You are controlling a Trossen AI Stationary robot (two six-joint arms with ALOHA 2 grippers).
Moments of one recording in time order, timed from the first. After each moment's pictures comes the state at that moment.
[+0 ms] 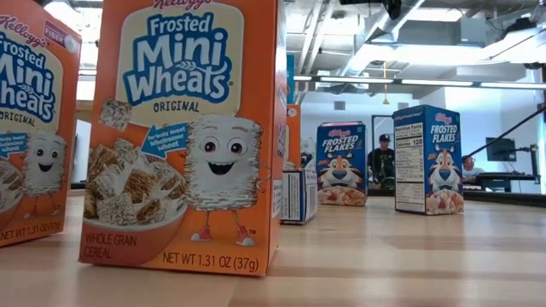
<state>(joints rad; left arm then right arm) 0.79 1.82 2.27 -1.35 0.10 0.67 -0.12 1.07 1.16 -0.37 0.24 0.19</state>
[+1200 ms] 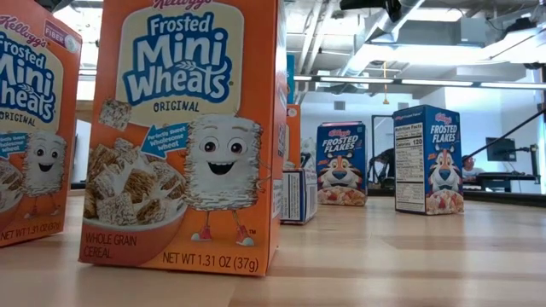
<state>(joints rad) 0.78 1.88 2.25 -1.35 0.11 0.95 -0.18 1.07 1.16 -0.36 0.24 0.15</state>
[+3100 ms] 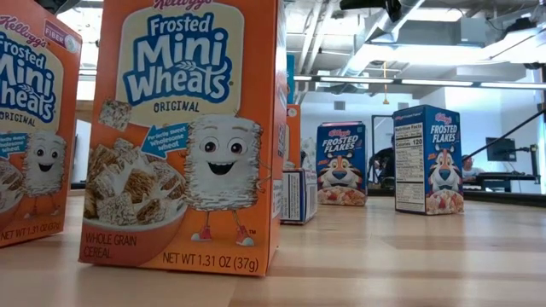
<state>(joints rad) 0.75 1.91 2.25 -1.28 -0.03 0.92 -0.18 1.07 1.16 -0.36 0.24 0.15</state>
